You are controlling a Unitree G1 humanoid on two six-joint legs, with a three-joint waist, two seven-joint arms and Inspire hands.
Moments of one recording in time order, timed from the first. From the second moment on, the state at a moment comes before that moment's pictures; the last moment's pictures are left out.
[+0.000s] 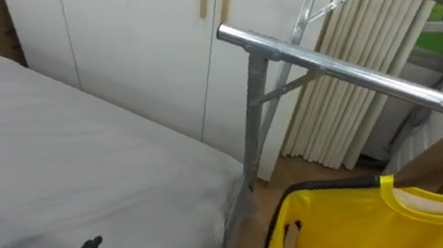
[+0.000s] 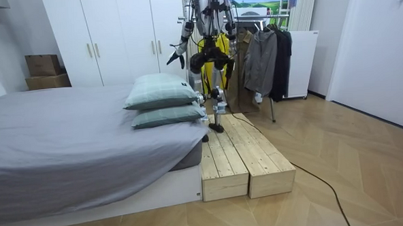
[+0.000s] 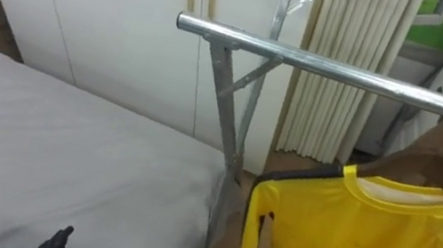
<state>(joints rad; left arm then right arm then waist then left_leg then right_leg) 0.16 0.22 -0.18 0.68 0.68 -0.17 0.45 0.04 -0.27 0.13 1.24 0.20 -0.07 0.17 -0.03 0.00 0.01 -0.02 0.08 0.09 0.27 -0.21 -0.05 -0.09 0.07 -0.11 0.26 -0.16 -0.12</state>
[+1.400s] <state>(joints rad) 0.01 0.21 -0.24 0.78 0.64 -0.20 0.43 0.03 -0.25 0.12 1.27 0.03 -0.09 -0.11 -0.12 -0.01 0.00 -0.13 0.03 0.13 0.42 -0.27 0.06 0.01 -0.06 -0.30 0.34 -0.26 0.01</state>
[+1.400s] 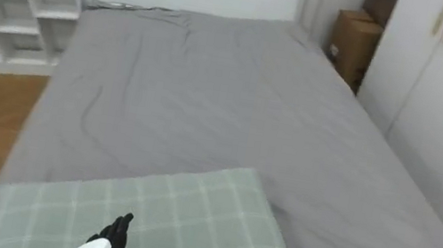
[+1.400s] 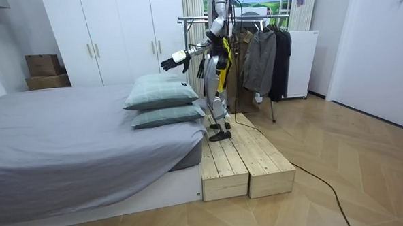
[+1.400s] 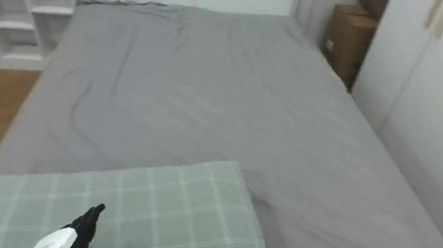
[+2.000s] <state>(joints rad) 0.02 0.22 -0.23 0.77 0.62 -0.17 0.42 -0.02 -0.22 0.14 1.24 -0.08 -0.08 -0.11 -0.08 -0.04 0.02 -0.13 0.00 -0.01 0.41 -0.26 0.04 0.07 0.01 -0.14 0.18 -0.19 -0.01</state>
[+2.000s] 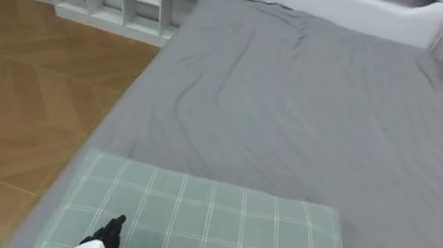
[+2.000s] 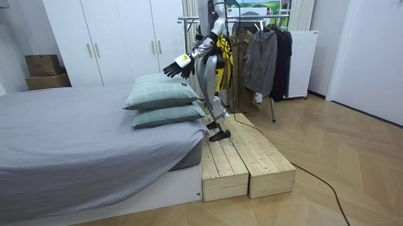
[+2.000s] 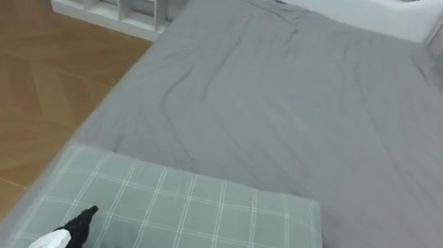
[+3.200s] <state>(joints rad) 0.21 0.24 0.03 1.10 0.44 -0.14 0.55 0.08 -0.23 0.03 1.28 0.02 -0.06 -0.07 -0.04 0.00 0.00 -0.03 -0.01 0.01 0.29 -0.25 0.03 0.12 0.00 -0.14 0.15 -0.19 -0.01</state>
